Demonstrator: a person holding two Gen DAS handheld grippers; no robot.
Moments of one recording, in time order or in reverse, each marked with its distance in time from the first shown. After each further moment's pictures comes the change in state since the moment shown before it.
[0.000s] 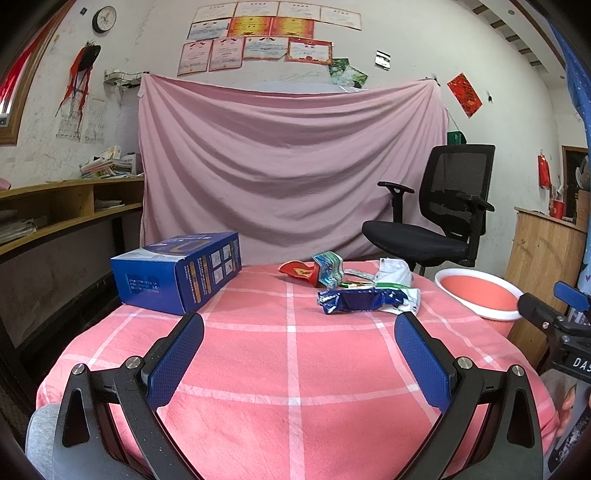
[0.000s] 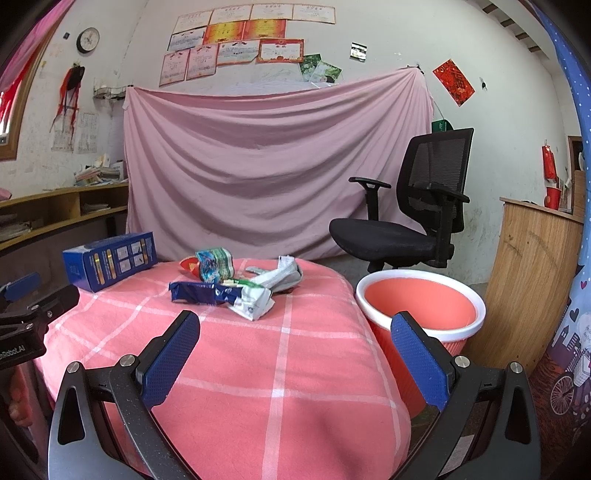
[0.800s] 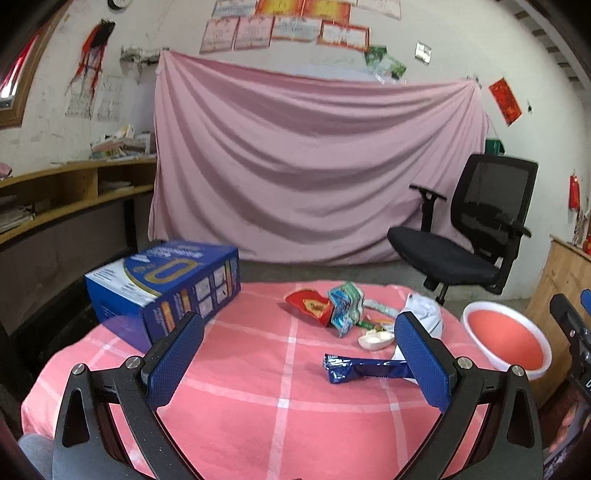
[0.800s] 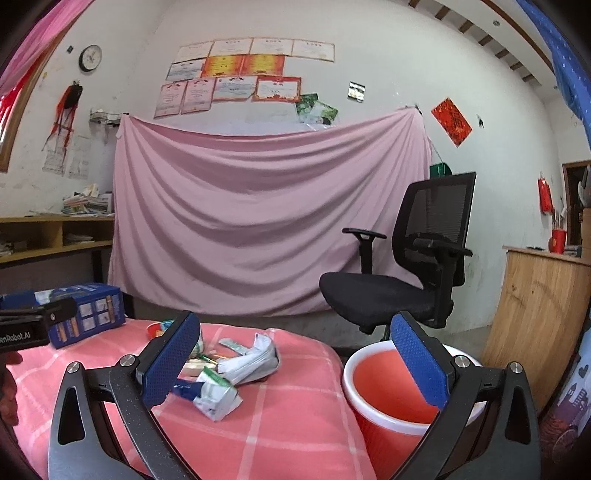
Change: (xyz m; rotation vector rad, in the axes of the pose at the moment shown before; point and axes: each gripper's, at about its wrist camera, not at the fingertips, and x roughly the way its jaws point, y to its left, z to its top) left arm 0.101 -0.003 0.058 -0.092 0.093 0.083; right arm 0.076 -0.023 0.056 -0.018 -0.139 -0.024
